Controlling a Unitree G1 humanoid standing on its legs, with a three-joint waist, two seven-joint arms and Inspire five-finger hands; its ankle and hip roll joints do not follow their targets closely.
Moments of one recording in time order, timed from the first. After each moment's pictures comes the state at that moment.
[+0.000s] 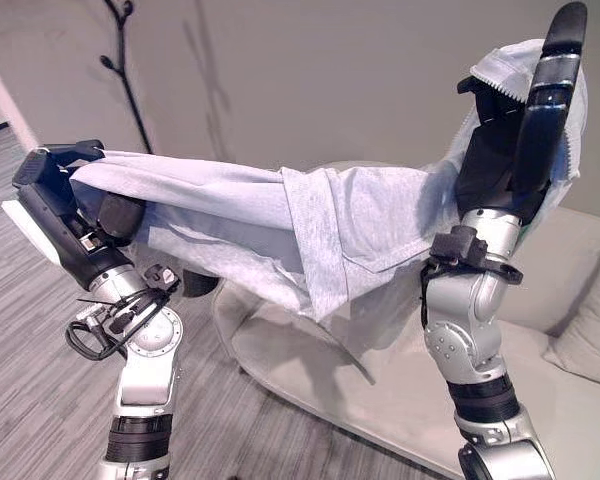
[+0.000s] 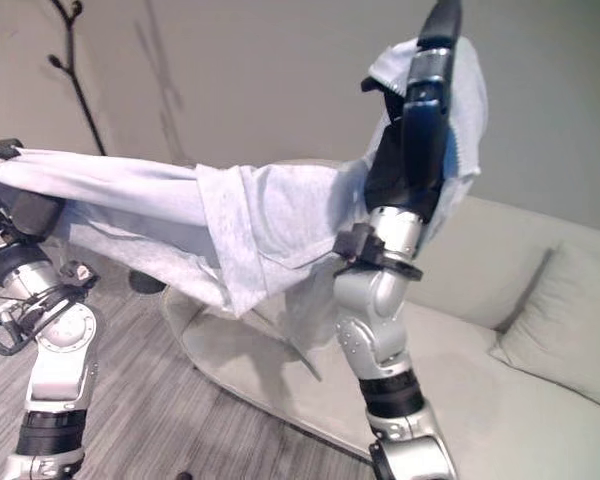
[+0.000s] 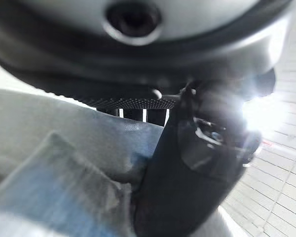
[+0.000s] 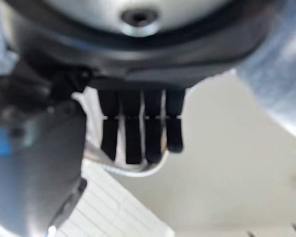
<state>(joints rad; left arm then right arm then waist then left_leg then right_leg) -0.23 0.28 0.11 -0.20 0.08 -0.17 0.82 -0.43 -0.27 0.16 -0.31 0.60 -0.43 -0.49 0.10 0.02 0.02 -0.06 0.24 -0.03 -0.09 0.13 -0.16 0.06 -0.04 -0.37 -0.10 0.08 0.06</state>
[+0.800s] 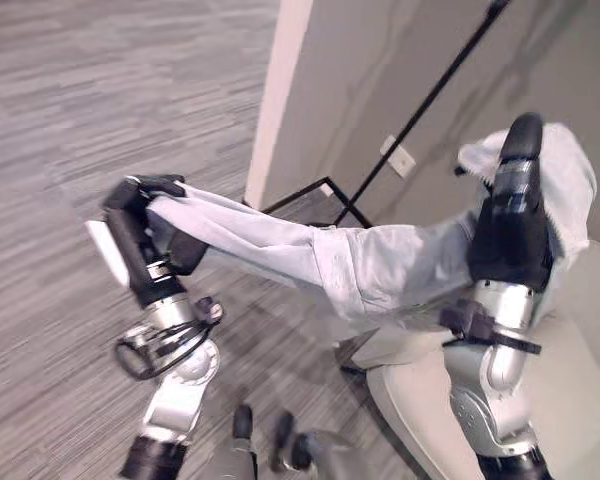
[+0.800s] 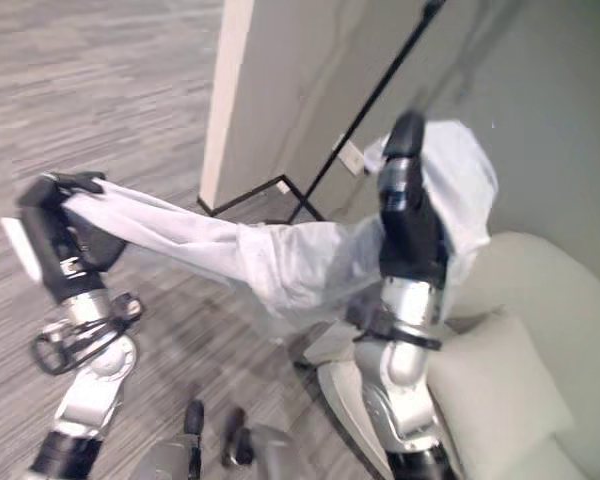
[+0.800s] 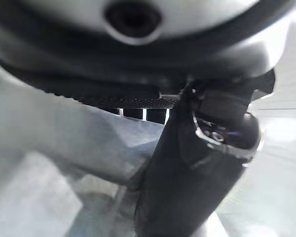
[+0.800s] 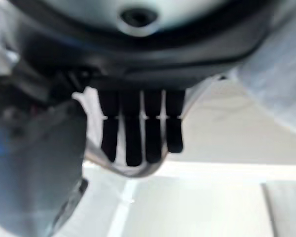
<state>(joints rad) -0.20 0.24 -0.19 0.07 0.02 -0.27 0.77 -0.05 -0.30 0.15 -0.40 0.42 -0.43 -0.49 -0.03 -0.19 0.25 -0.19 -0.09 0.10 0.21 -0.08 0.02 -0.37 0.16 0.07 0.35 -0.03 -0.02</state>
